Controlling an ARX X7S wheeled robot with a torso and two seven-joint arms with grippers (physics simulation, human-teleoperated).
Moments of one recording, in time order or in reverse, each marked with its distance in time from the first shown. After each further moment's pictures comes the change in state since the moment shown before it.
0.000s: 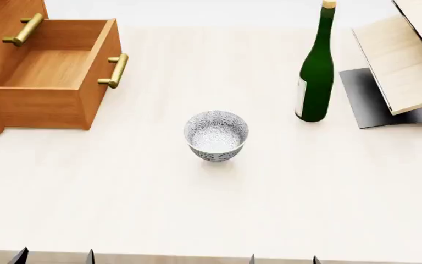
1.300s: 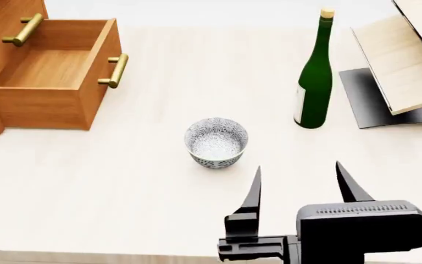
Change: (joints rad) left arm 0.384 -0.130 0.053 0.400 -0.106 0.071 -0.152; right arm 0.219 0.173 -0.078 -0.727 0.130 0.774 0.121
